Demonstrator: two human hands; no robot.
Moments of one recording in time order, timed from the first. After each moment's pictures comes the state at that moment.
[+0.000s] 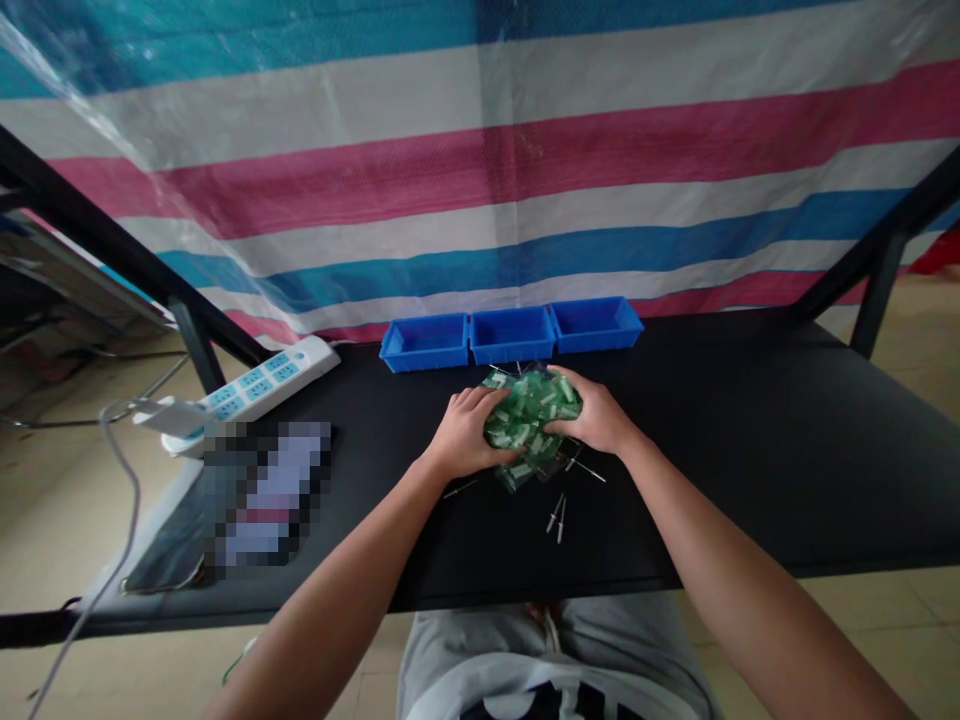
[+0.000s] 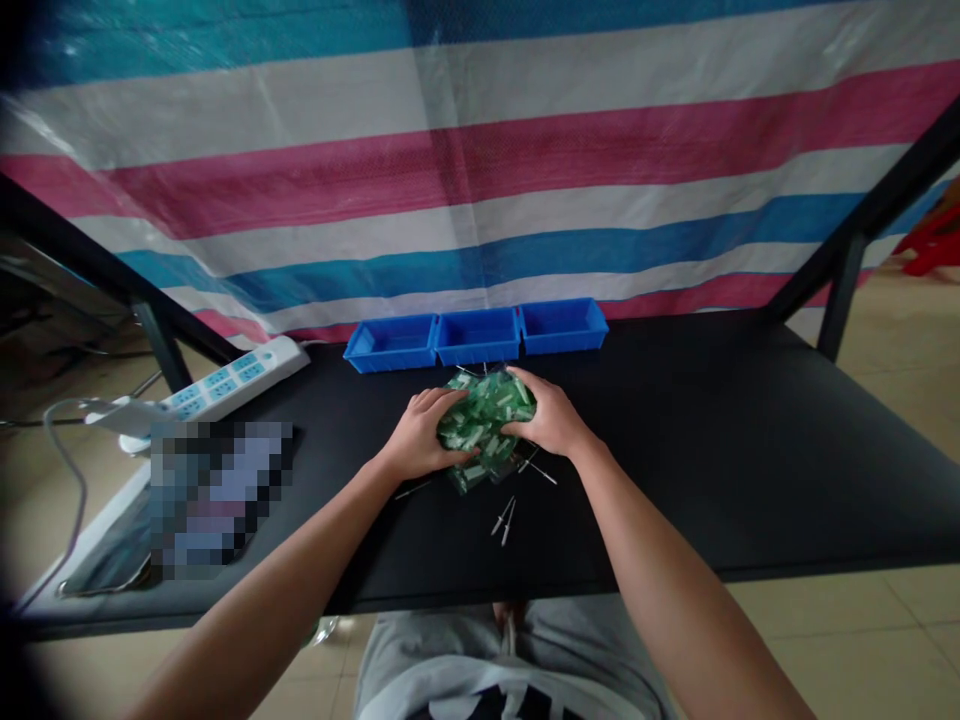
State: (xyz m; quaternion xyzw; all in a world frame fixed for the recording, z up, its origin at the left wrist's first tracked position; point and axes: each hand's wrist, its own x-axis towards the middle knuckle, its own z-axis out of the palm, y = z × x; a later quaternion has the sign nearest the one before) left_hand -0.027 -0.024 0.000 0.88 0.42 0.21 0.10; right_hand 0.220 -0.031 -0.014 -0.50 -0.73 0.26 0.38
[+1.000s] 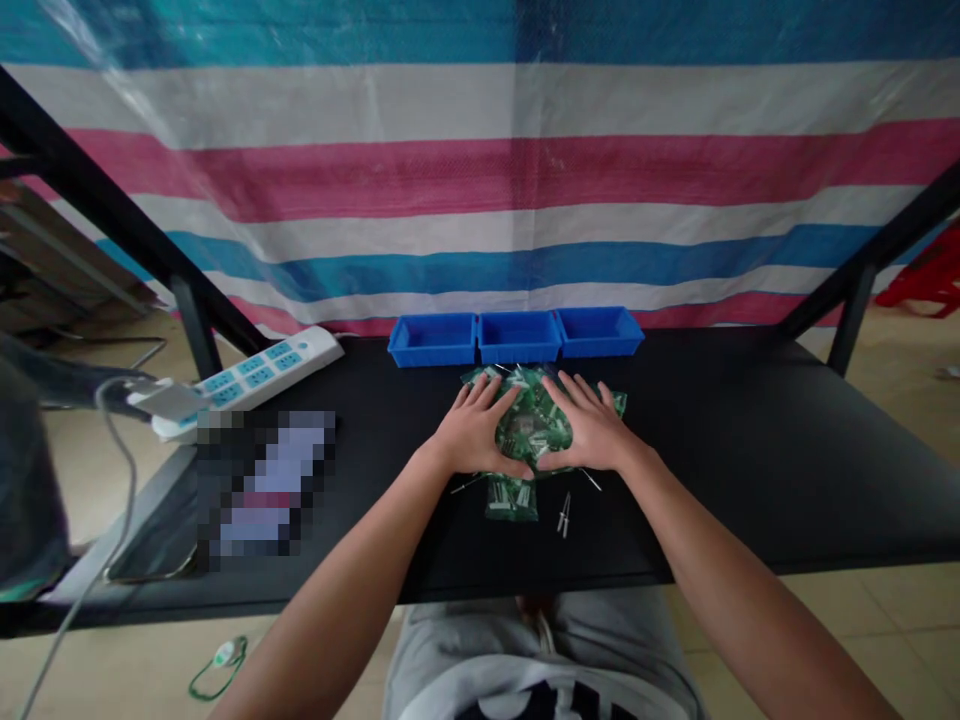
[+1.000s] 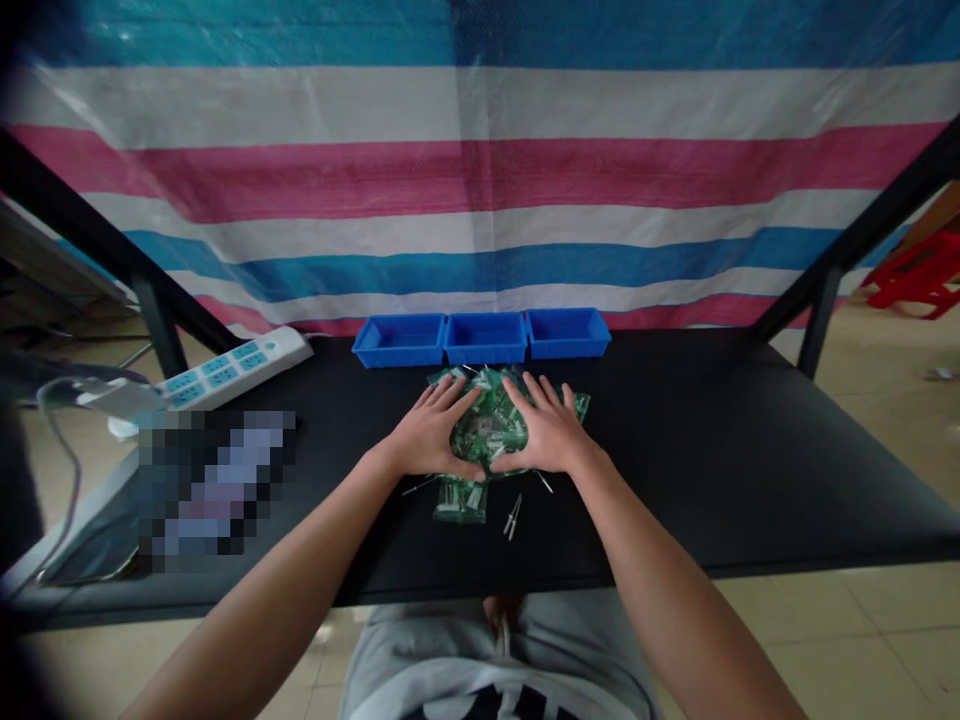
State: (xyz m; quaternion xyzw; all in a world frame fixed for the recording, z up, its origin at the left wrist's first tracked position) left_hand -0.028 -0.025 0.005 0.90 0.43 0.07 0.10; right_hand 0.205 -0.051 -0.001 -0.57 -0.81 0.10 0.09
